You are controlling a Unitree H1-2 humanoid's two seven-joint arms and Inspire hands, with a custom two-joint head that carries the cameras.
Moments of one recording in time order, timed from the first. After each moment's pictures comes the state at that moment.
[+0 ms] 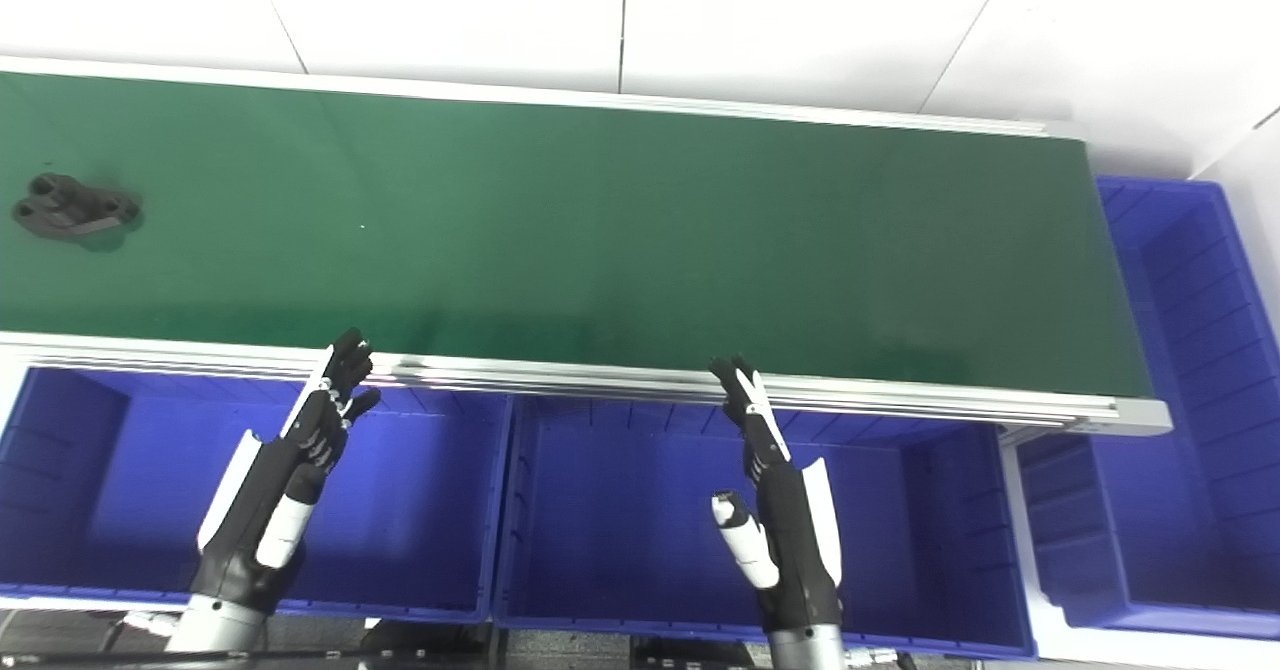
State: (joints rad) left arm 0.61 0.12 -0.14 -0.25 0.06 -0.32 -0.15; right arm 0.60 -0.03 0.23 -0.18 -0.19 -0.38 -0.01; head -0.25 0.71
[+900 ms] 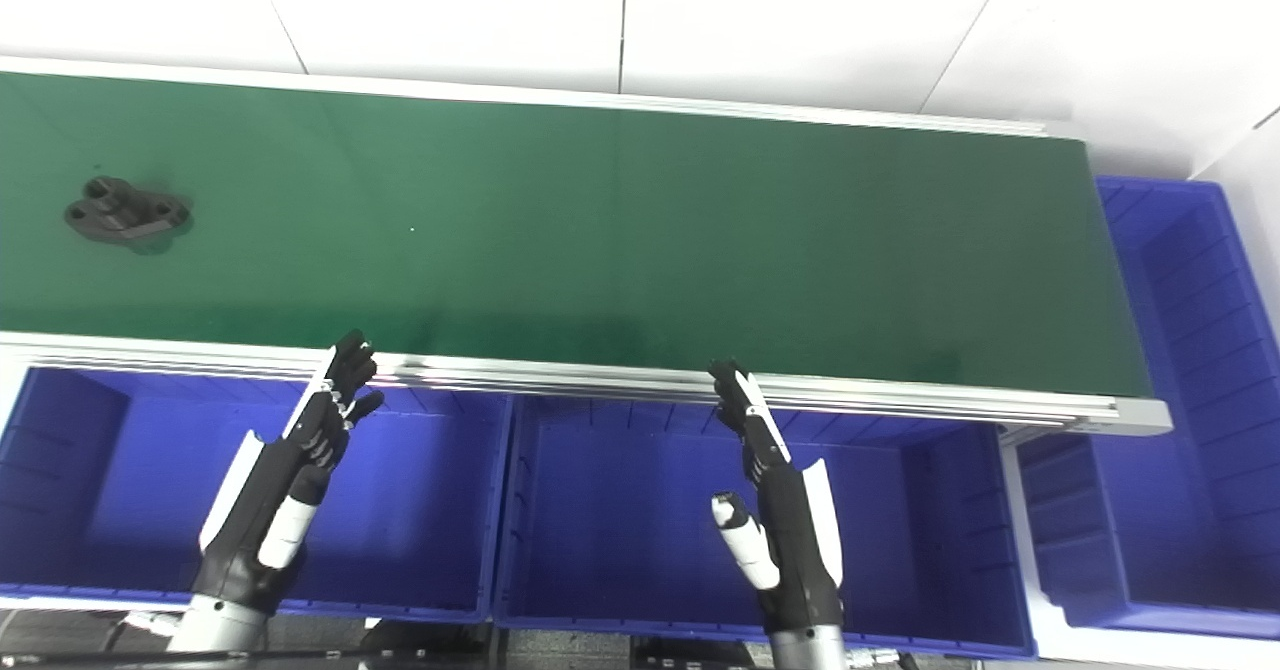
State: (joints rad) left arm 0.61 0.12 -0.14 -0.23 0.08 -0.32 -0.15; right arm 0.60 -0.03 0.23 -0.17 -0.19 -0.38 -0.01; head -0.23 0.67
